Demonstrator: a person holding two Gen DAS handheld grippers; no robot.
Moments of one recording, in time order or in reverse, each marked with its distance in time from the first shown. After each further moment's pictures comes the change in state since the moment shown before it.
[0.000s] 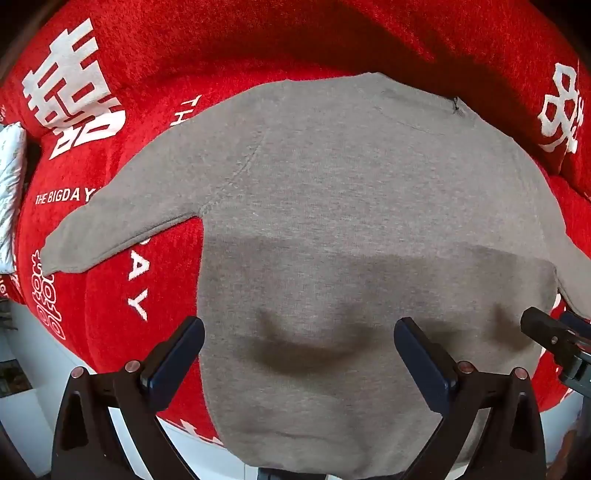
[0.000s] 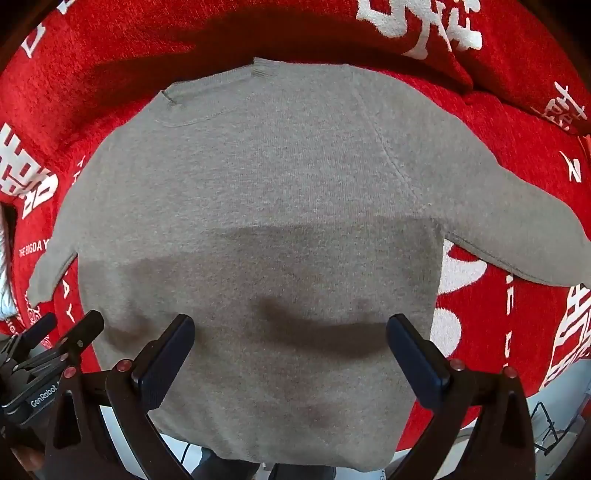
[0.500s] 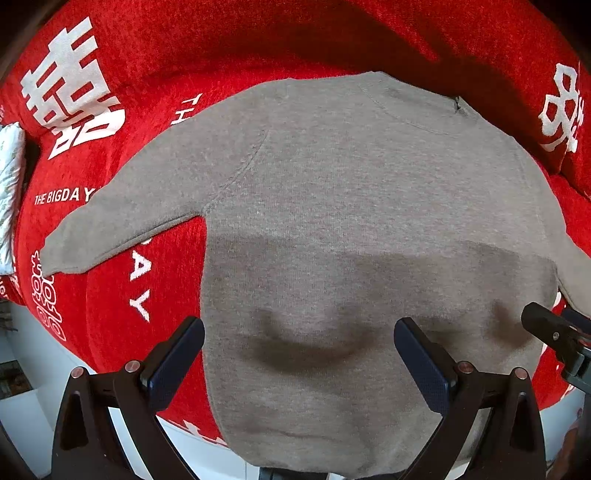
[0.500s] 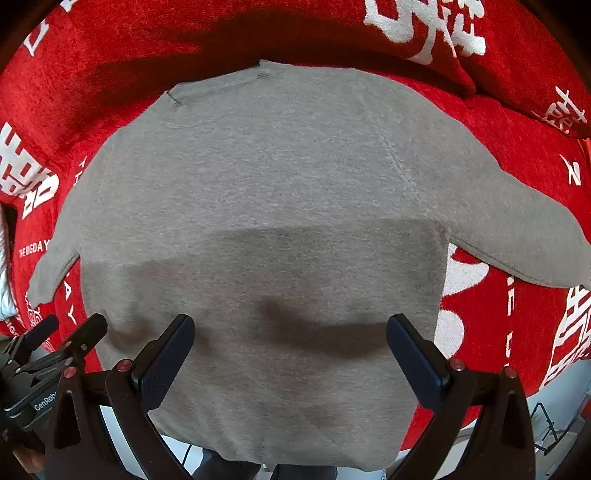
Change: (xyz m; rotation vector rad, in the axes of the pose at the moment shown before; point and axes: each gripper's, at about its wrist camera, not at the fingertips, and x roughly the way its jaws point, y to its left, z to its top) left arm 0.000 0.004 0.002 0.007 0.006 -0.004; right arm -0.003 0.003 0.000 -0.001 -0.003 0.013
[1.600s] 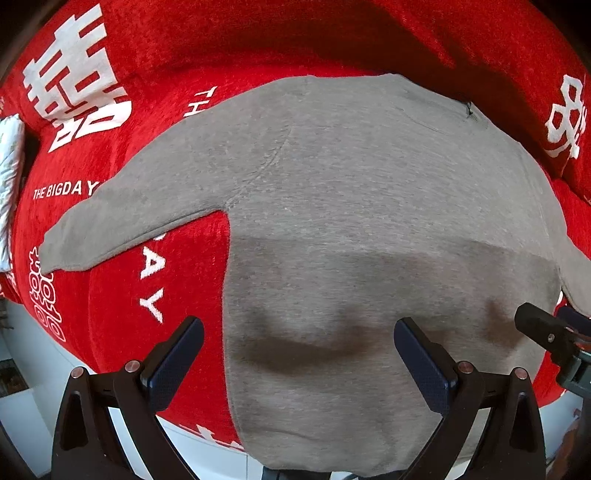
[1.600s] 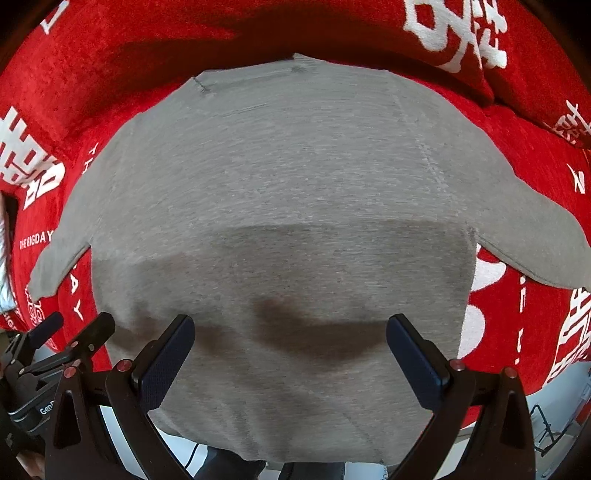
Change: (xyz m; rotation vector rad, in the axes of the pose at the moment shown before) left arm 0.004 0.027 -0.001 -0.020 0.004 -0.020; right arm 0.005 0.043 -0.003 -0.040 -0.012 -0.004
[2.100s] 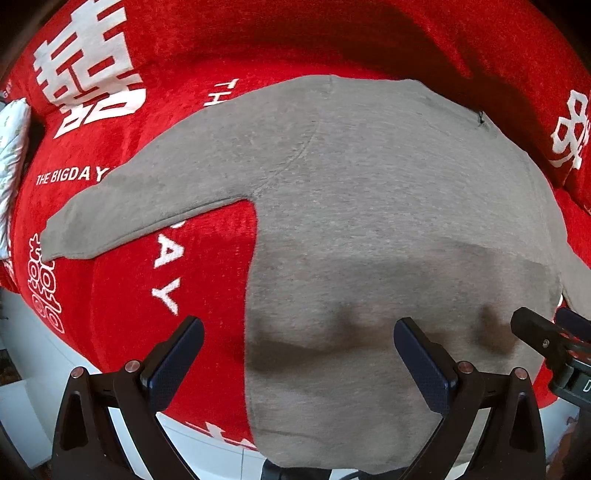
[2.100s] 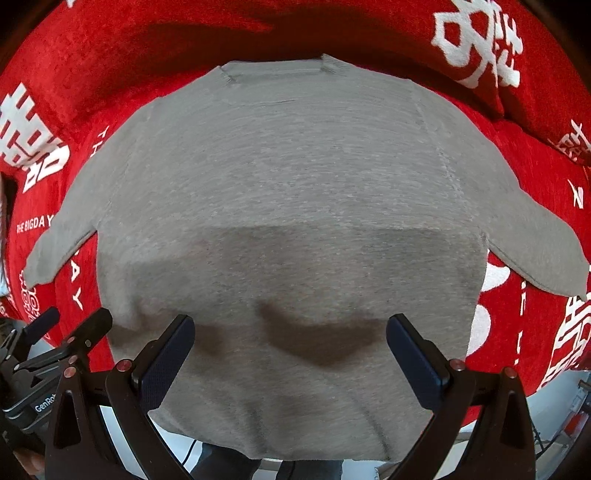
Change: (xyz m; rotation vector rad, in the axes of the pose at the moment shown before) left arm 0.000 0.026 -0.008 -0.037 -0.007 -0.011; right arm 0.002 0.031 -0.005 -0.053 0.016 -0.062
